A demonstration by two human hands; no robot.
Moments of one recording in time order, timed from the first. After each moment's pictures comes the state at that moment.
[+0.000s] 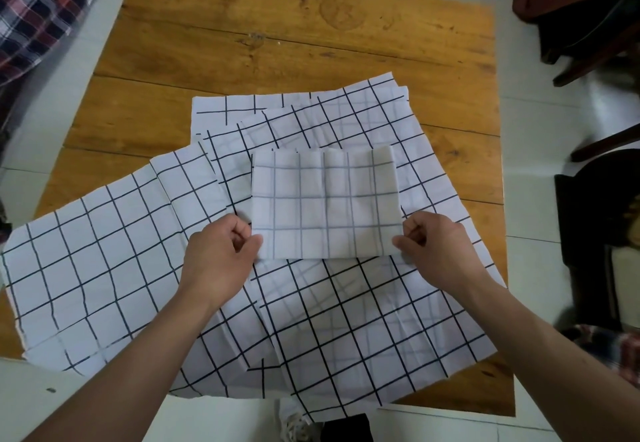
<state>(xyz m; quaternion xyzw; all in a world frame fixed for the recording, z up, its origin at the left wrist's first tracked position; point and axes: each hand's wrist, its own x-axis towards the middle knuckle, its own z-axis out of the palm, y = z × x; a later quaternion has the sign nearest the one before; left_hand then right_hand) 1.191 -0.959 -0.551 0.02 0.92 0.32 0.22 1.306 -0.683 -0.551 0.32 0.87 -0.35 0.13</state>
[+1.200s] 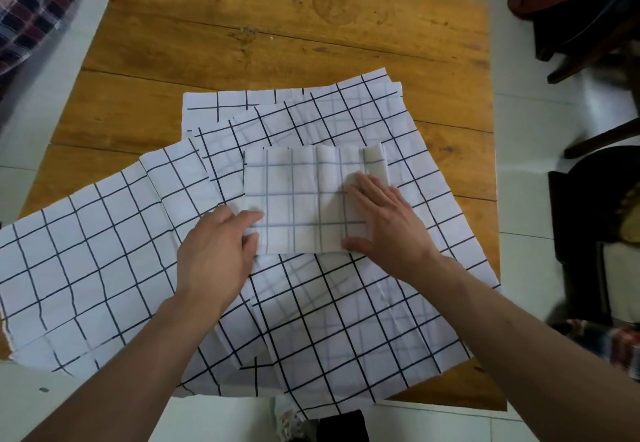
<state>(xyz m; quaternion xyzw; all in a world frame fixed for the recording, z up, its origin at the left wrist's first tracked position) 1.196 -0.956 -0.564 0.18 0.96 0.18 0.11 1.271 -0.707 -0.561 0.04 0.97 -0.20 0.13</state>
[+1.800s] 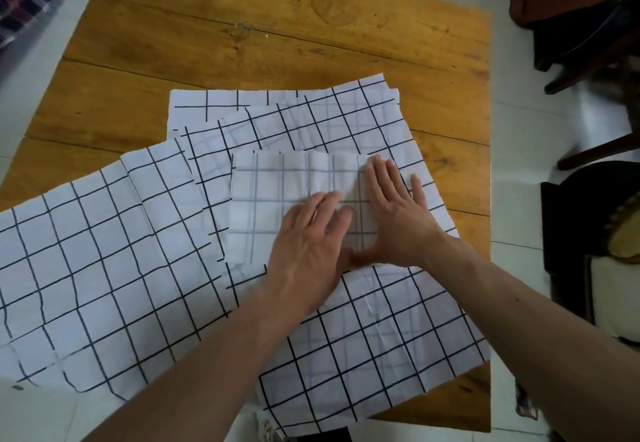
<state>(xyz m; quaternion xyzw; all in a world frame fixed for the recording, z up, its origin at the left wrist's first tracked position) 1.224 -0.845 -0.581 0.39 0.91 0.09 0.12 1.248 -0.668 -0.566 0.06 0.95 -0.11 0.27</state>
